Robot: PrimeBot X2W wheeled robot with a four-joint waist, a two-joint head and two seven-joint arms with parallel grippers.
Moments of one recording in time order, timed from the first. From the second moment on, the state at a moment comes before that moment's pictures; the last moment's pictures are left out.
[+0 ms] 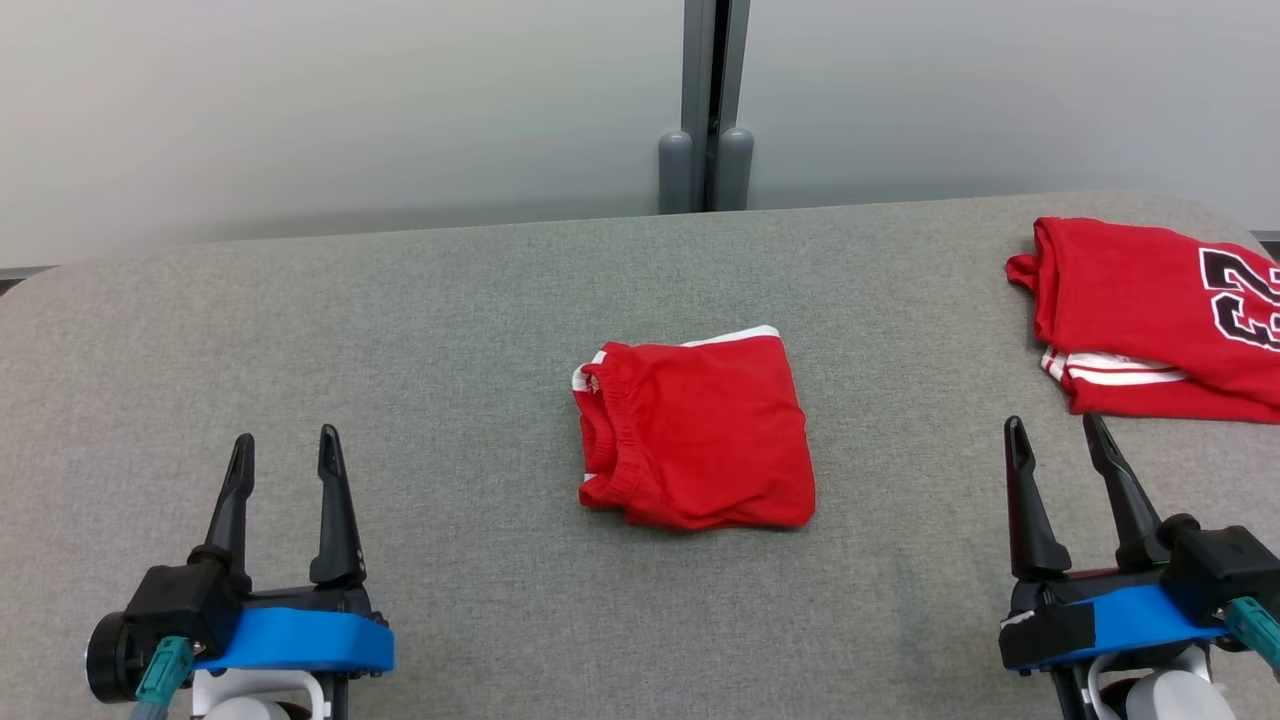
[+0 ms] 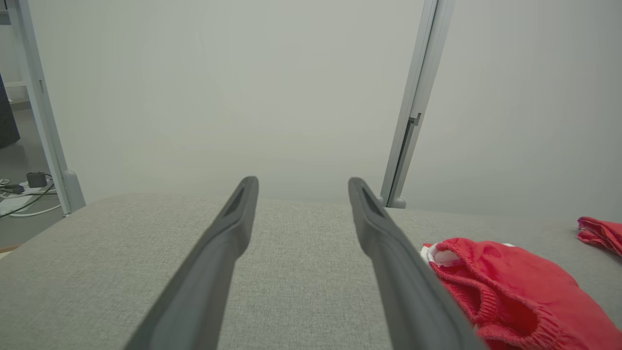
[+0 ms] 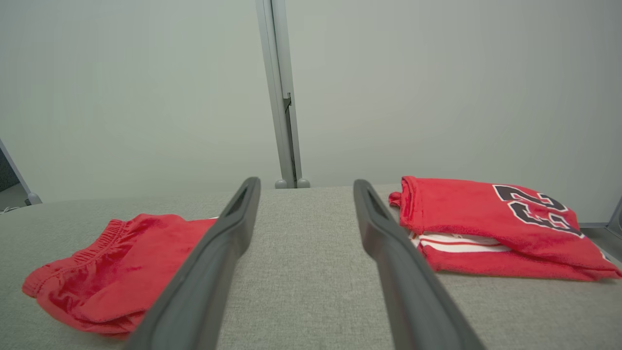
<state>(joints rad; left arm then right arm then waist) -0.08 0.05 0.03 0.20 -0.16 -0.10 -0.26 -0.10 -0.06 -0.06 0.17 0.14 0.13 -0.26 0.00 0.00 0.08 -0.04</state>
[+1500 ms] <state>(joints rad) -0.18 0.05 -0.04 0.19 -0.22 -0.08 -0.26 -0.55 -0.06 0.13 0.91 0.16 0.13 -0.22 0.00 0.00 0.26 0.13</state>
